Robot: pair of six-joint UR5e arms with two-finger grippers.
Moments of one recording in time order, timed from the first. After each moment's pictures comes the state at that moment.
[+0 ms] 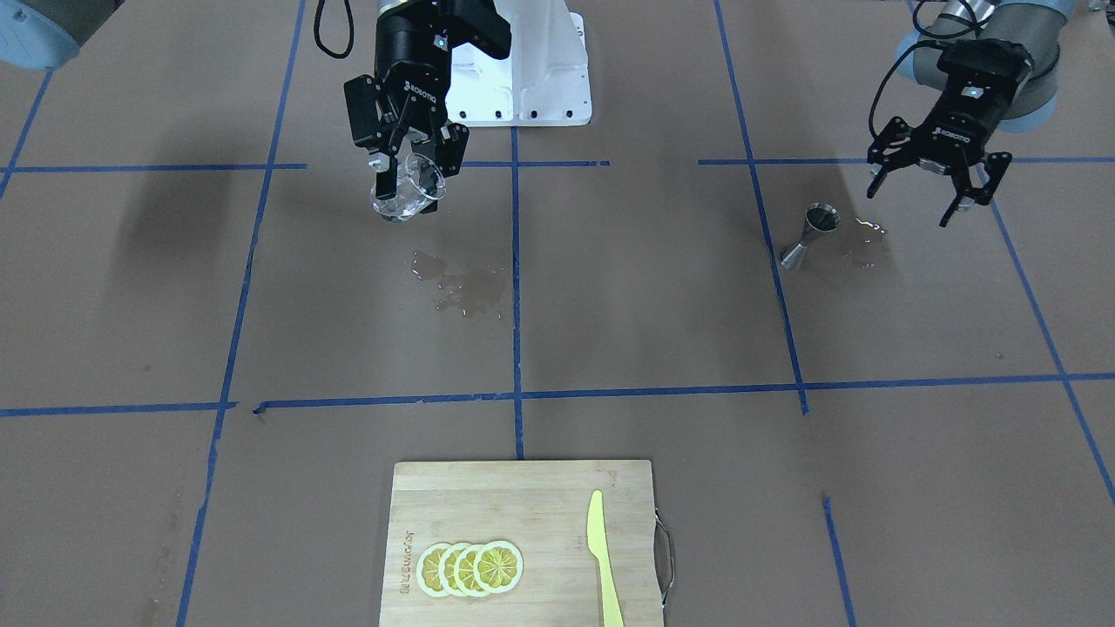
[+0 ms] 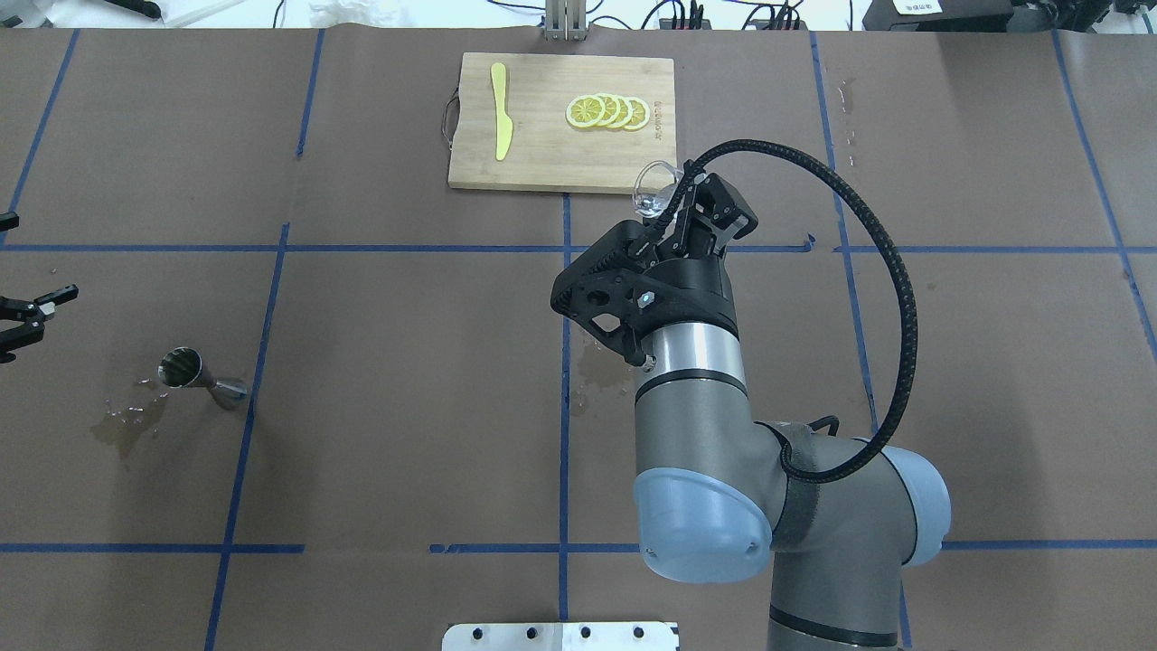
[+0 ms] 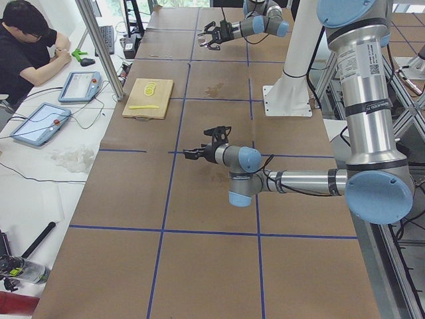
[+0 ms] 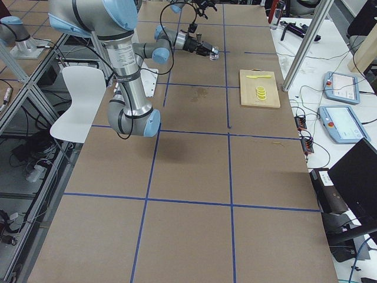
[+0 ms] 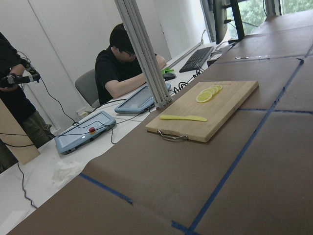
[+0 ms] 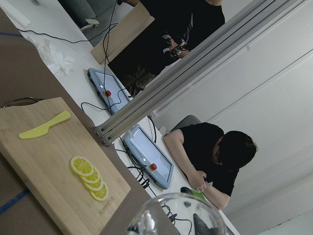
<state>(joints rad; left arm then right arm) -0.95 -1.35 -1.63 -3.26 -1.76 -0.15 0.24 -1.03 2.03 -1.58 0.48 0.41</state>
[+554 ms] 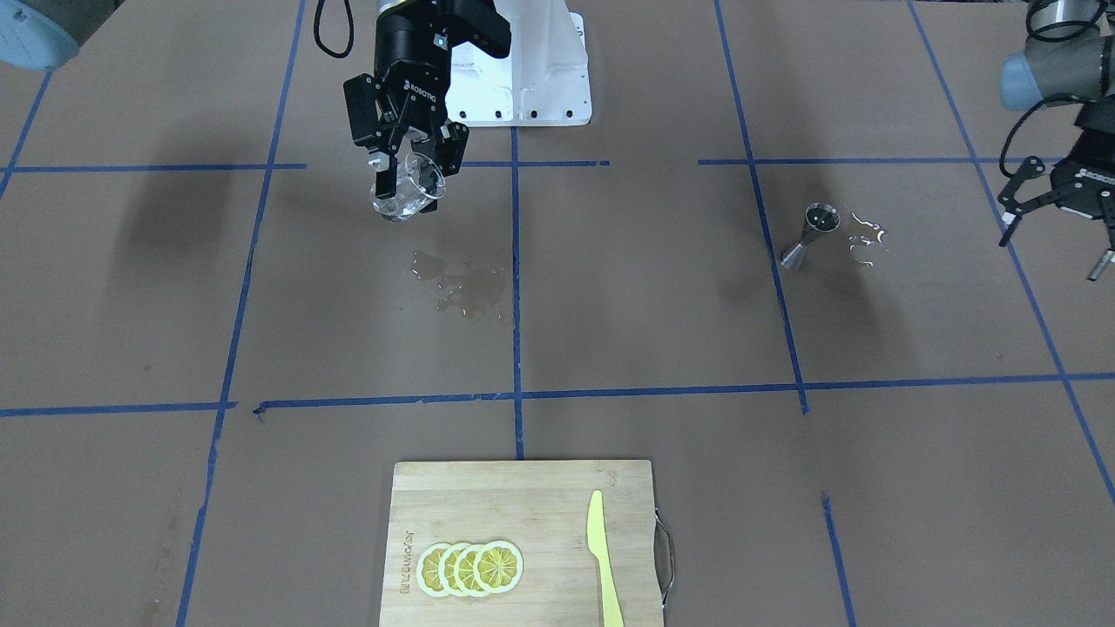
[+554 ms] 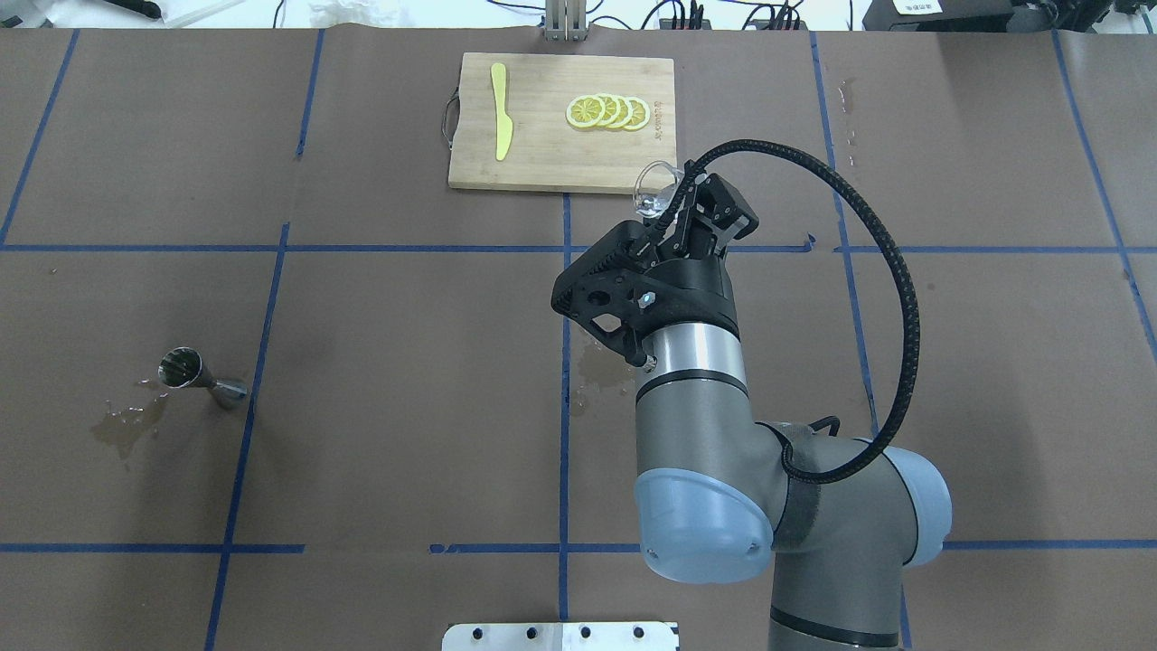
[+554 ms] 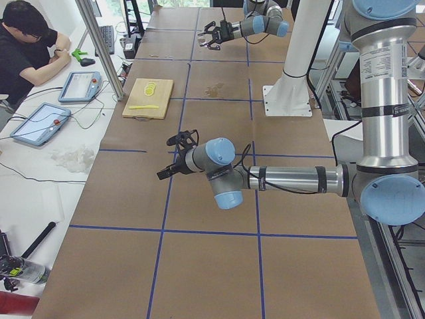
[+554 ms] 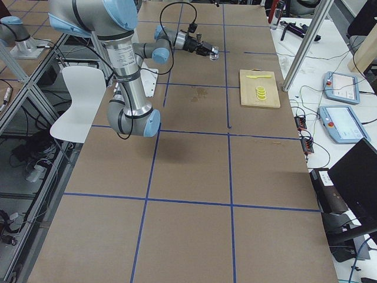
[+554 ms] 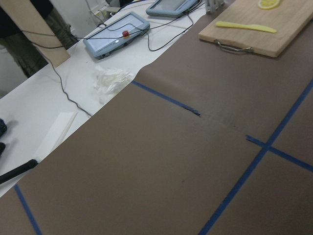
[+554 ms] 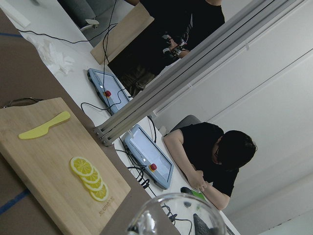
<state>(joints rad) -1.32 -1.45 -1.63 -2.77 -2.07 -0.12 0.24 -1.03 2.03 -1.58 0.48 0.41</state>
